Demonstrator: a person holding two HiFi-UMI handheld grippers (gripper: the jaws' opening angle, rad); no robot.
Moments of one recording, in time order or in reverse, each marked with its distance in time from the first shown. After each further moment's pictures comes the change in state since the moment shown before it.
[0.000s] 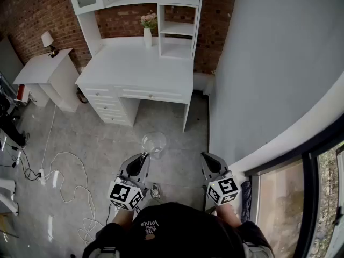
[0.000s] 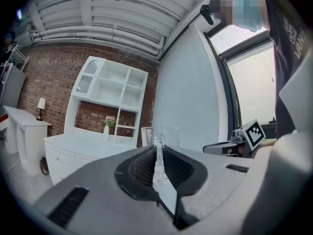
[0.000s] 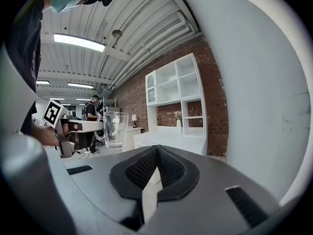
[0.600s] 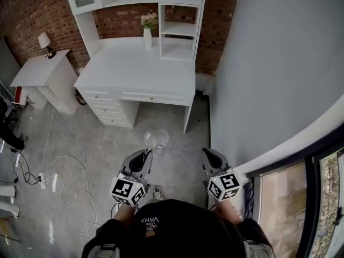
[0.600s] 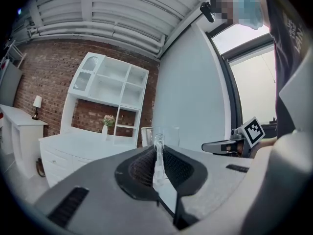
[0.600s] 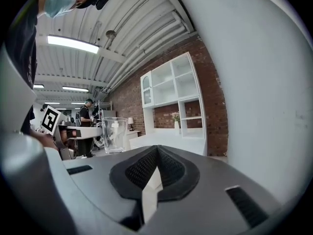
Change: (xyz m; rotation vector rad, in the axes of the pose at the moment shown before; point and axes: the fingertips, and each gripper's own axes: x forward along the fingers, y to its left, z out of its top) left arm 0.031 0.044 0.006 -0.002 0.006 -0.032; right arm 0.051 -0.005 0.018 0.047 -0.024 -0.032
